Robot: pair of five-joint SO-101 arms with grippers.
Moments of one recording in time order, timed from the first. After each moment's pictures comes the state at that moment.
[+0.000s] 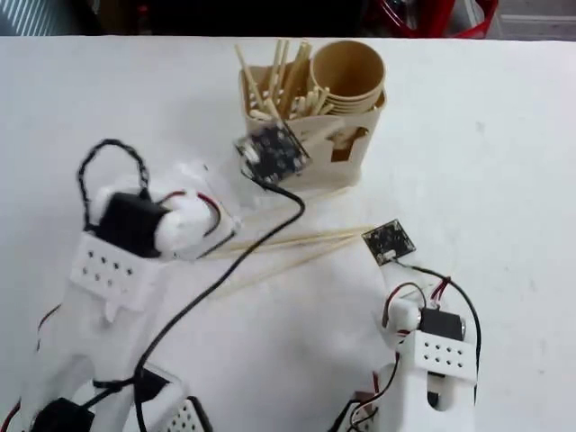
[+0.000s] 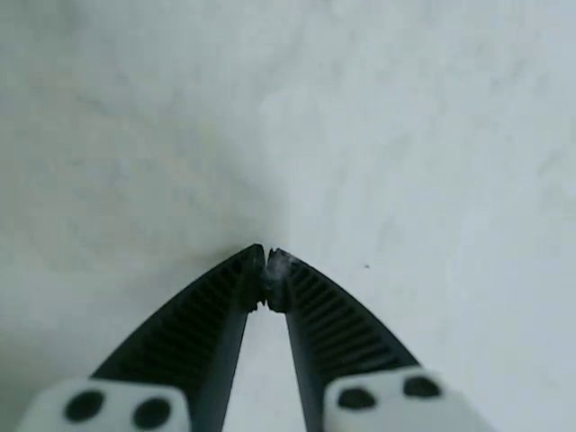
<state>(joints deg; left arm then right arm) 17.0 -31.2 9.8 88.8 -32.6 9.9 -61.2 83.9 56.0 37.6</state>
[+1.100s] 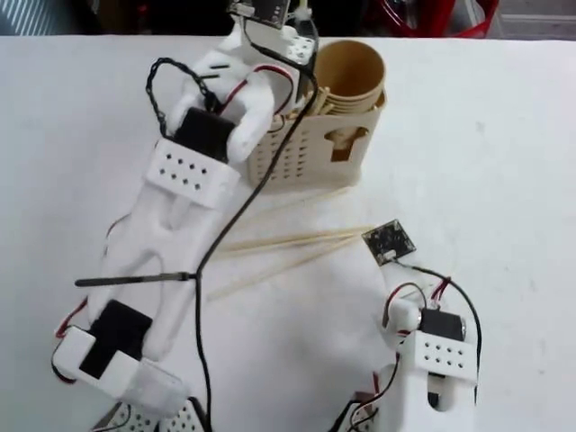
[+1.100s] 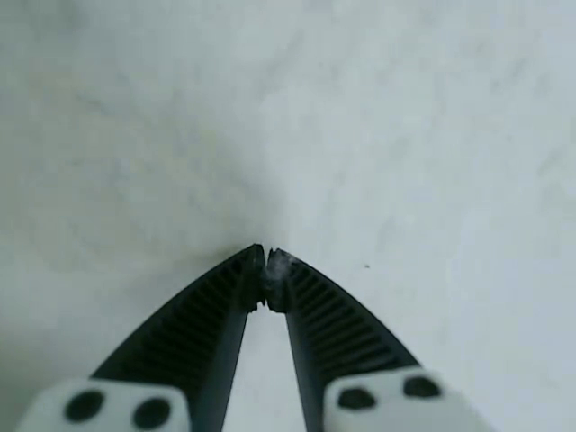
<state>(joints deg) 18.5 2.2 -16.0 38.5 2.1 9.9 -61.2 83.9 56.0 37.6</state>
